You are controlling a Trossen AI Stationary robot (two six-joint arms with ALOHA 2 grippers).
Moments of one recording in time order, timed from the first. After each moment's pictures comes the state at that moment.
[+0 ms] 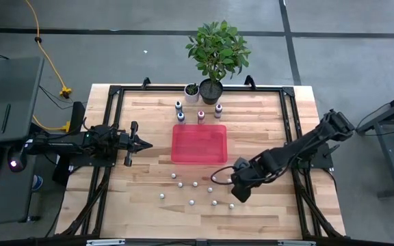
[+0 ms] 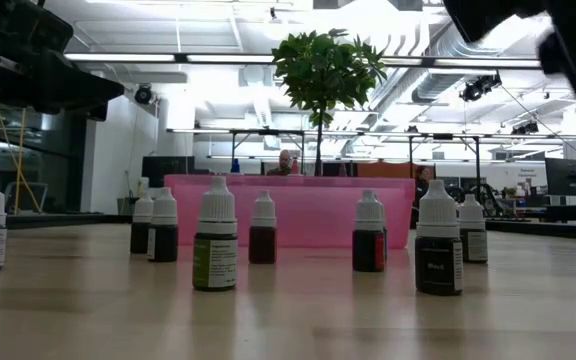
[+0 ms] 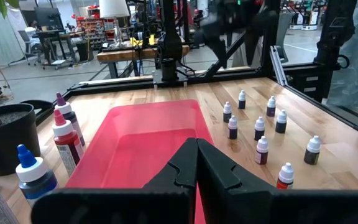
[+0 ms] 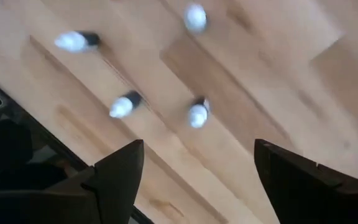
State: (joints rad) left arm 0.01 0.08 0.03 0.00 0.08 0.10; right arm 0.47 1.57 1.20 -0.96 -0.13 1.30
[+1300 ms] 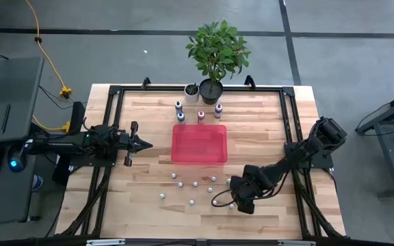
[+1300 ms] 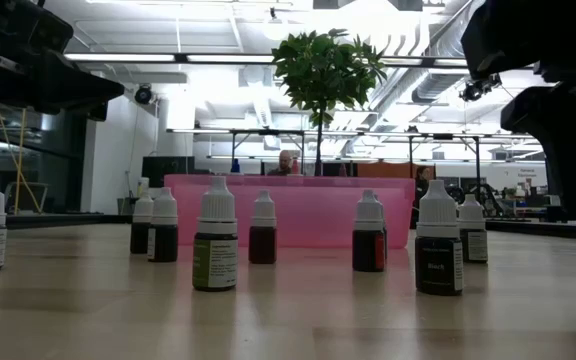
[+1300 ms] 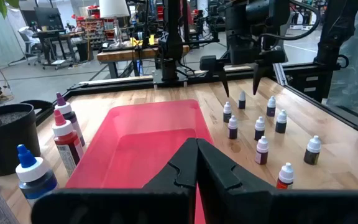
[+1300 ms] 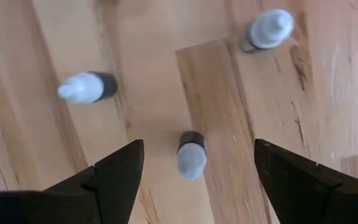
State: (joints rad) left arm 0.01 0.08 0.03 0.00 0.08 0.10; right arm 0.59 1.70 1.08 -0.74 0.05 0.82
